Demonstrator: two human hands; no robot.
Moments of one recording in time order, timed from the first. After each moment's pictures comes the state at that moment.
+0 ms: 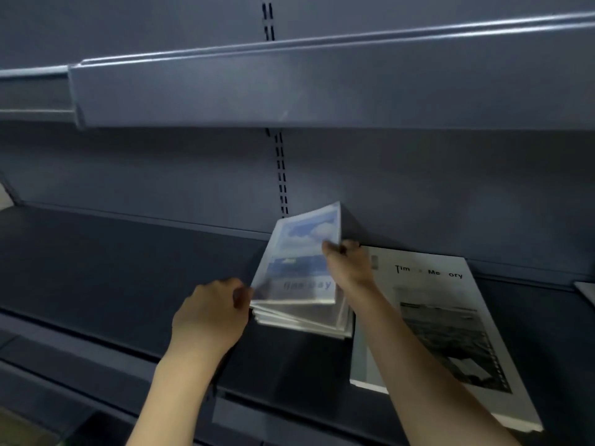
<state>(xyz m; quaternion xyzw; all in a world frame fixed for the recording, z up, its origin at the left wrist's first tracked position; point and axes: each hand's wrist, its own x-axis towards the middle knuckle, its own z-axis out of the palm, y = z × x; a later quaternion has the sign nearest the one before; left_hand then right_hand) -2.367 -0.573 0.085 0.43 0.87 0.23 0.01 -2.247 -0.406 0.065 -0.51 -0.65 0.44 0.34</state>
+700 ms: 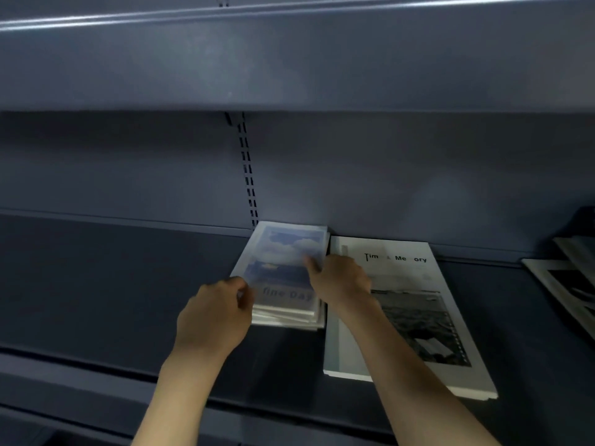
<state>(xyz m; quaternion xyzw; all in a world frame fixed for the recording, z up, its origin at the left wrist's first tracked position) -2.343 -0.548 0.068 0.50 0.83 0.25 0.00 -2.212 -0.421 0.063 -0.56 -0.80 0.16 0.13</state>
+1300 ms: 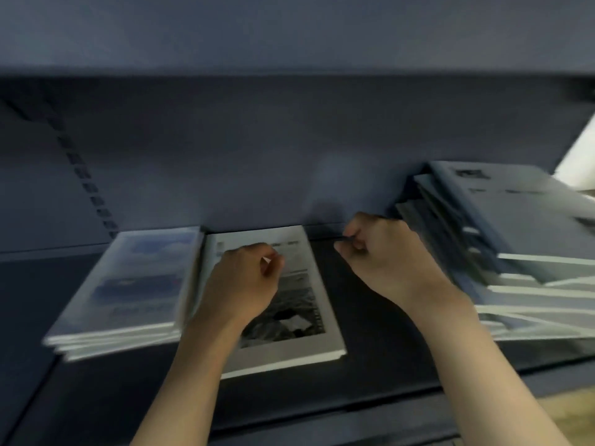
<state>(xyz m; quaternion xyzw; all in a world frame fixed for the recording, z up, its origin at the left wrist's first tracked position) -2.177 -0.458 0.089 0.68 0.67 0.31 0.08 -1.991 -0.444 0.131 -0.58 -0.77 0.05 0.26</state>
